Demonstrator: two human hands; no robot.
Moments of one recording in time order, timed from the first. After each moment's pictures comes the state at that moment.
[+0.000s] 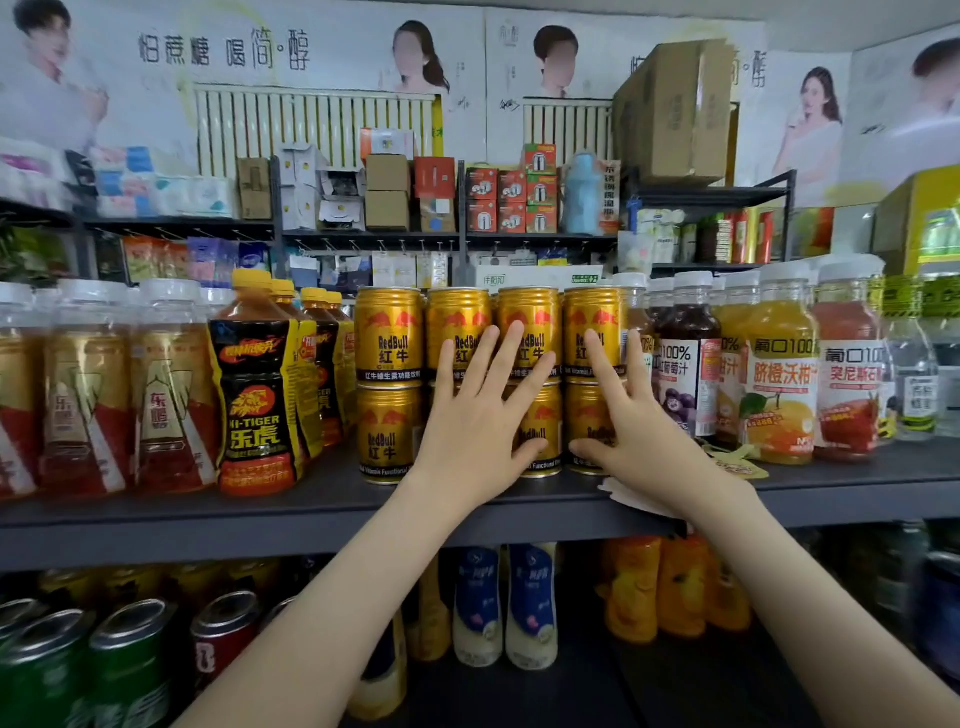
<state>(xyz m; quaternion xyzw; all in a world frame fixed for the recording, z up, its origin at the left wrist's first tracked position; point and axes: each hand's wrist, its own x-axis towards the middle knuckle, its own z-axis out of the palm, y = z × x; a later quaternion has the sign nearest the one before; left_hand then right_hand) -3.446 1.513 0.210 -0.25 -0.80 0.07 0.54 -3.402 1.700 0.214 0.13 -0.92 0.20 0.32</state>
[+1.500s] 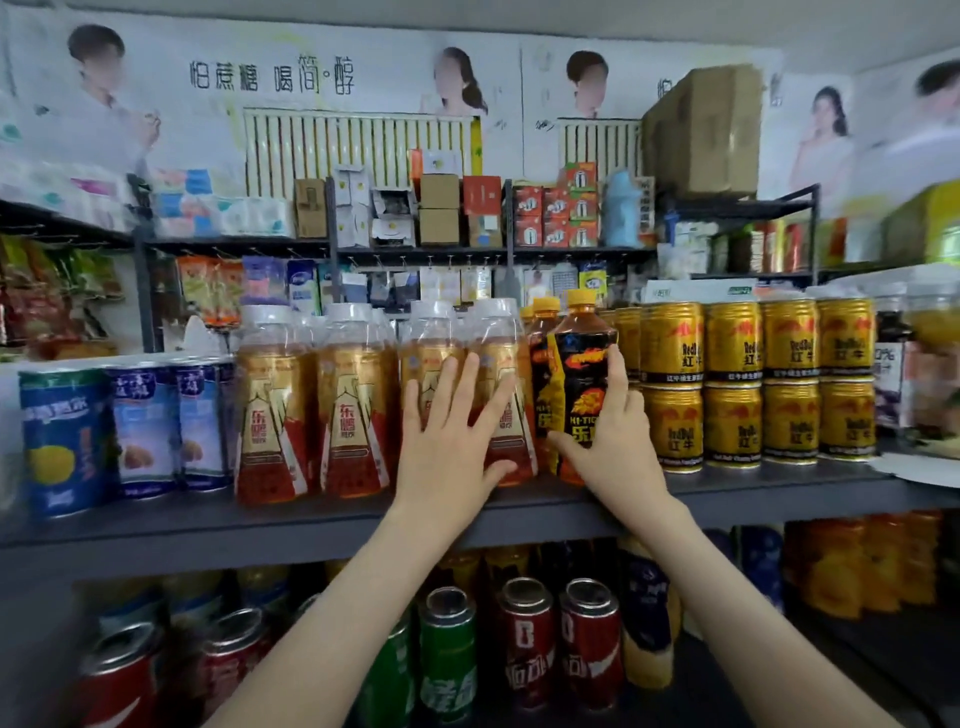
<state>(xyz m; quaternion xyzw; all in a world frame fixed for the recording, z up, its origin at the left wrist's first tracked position) -3.449 1.189 0.193 -0.21 -0.81 0.03 0.54 -3.419 1.371 0.198 0.04 -0.84 0.30 0.44</state>
